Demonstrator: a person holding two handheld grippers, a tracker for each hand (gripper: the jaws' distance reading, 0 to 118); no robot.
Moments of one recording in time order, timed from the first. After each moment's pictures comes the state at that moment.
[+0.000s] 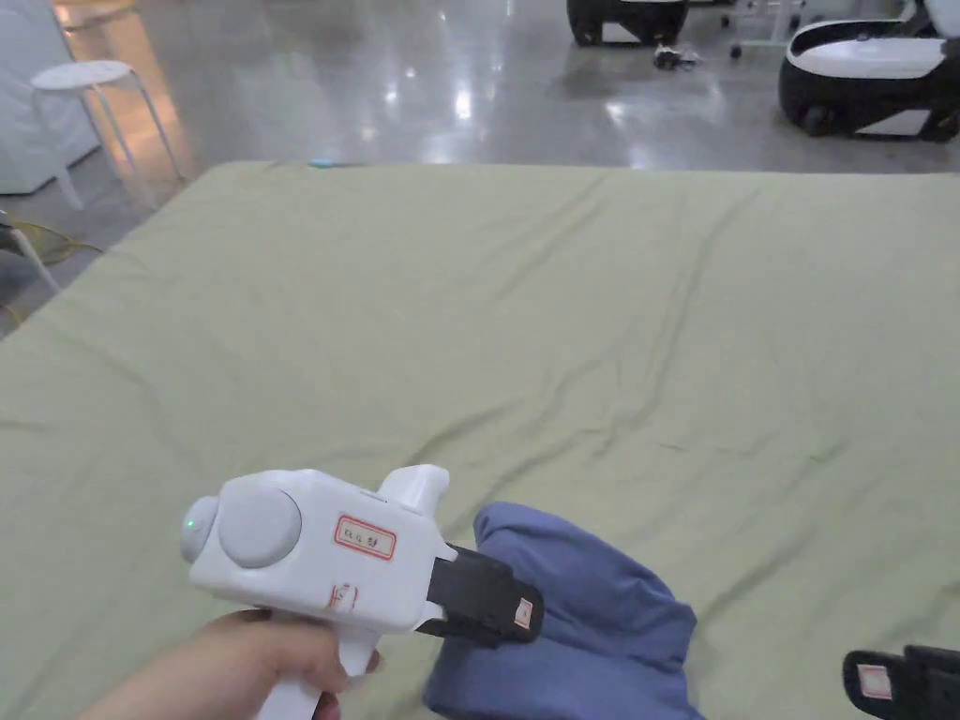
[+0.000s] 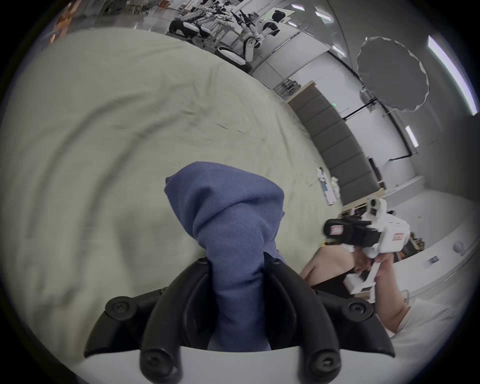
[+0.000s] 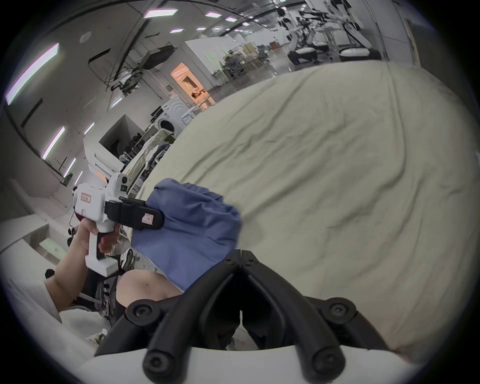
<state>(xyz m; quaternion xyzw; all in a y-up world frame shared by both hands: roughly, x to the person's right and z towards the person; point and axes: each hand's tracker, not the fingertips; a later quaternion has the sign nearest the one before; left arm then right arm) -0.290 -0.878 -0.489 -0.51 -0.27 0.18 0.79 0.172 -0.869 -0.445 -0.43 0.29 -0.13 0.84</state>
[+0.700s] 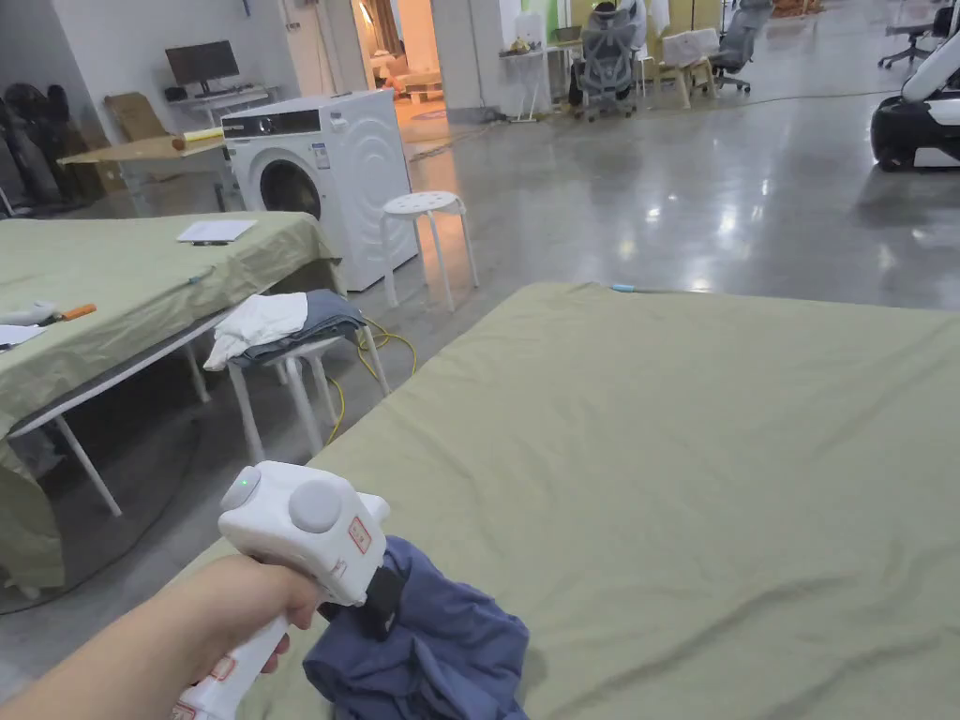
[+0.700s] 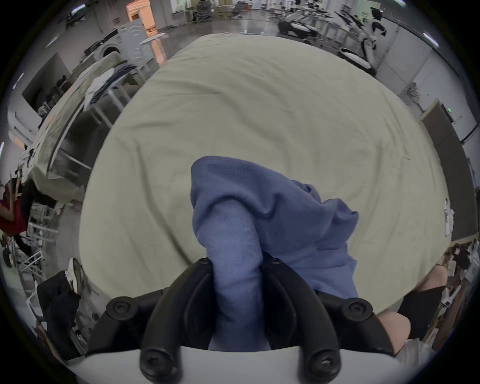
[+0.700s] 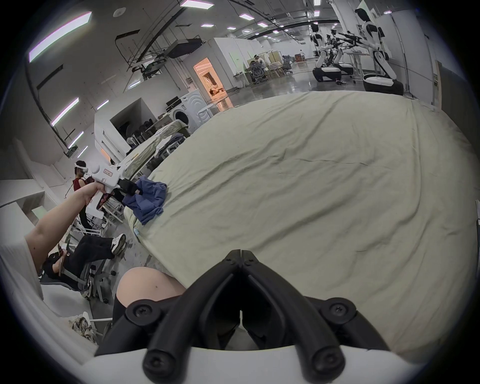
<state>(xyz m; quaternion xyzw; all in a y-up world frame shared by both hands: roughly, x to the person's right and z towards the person) -0.593 -0.868 -0.478 -0.59 0.08 0.05 0.80 0.117 -0.843 -0.434 -0.41 0.32 -0.07 0.85</state>
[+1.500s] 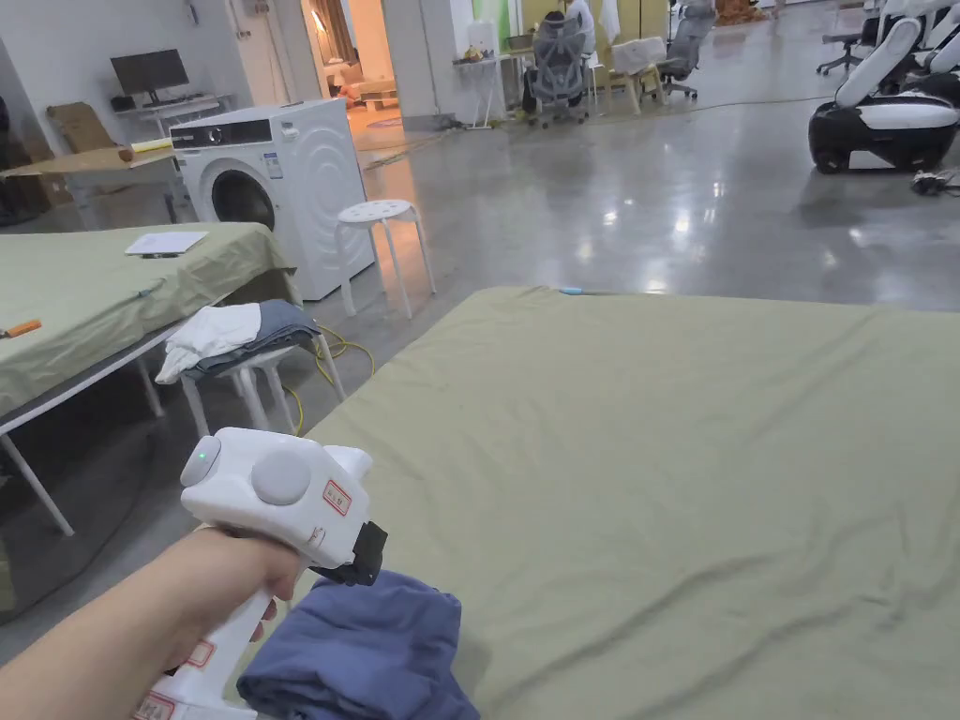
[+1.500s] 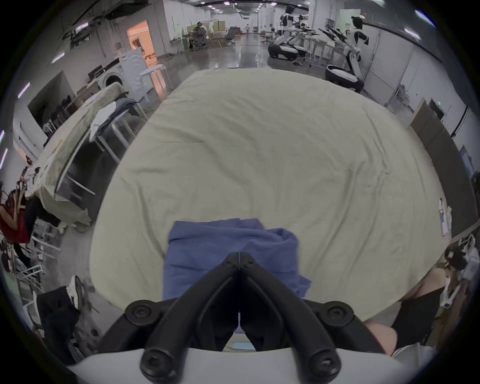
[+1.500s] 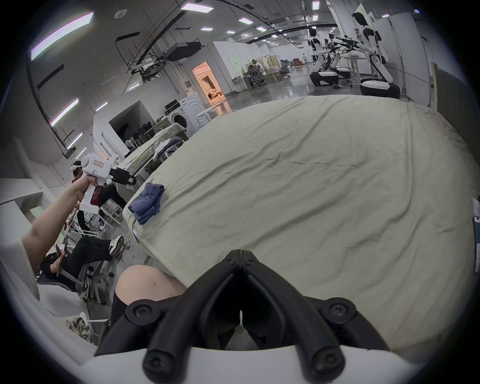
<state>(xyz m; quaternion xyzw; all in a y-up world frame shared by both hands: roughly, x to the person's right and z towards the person) -0.525 -0.809 -0.480 -0.52 0.06 0.05 0.85 0.127 -0.831 -0.416 -0.39 0.31 -0.07 0.86</state>
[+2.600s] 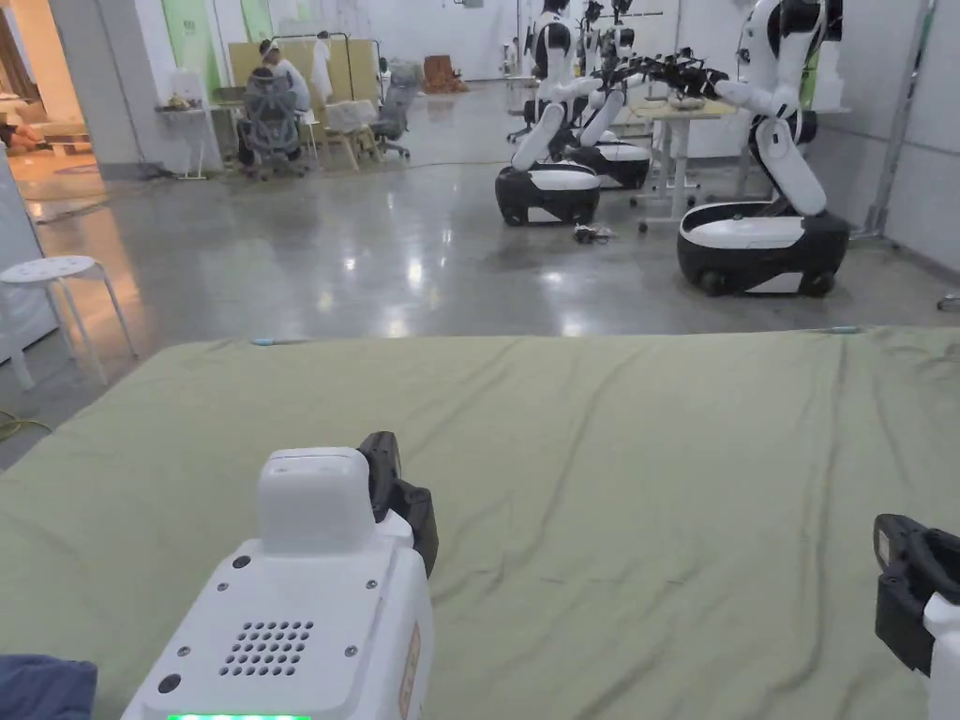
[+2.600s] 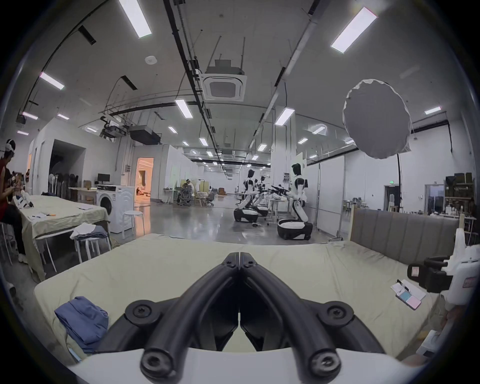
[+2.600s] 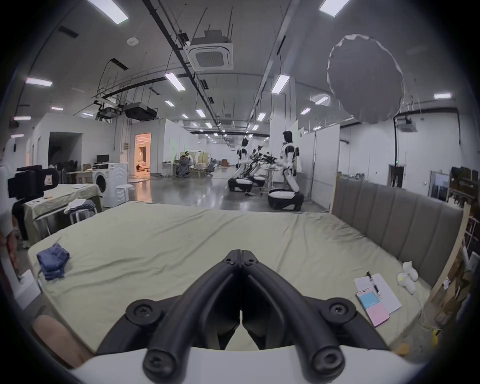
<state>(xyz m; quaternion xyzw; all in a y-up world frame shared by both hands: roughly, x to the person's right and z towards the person) -0.122 -0.733 -0.371 0.00 0.02 0.02 1.00 0.206 -0.761 -0.383 -0.07 0.02 0.06 1.00</state>
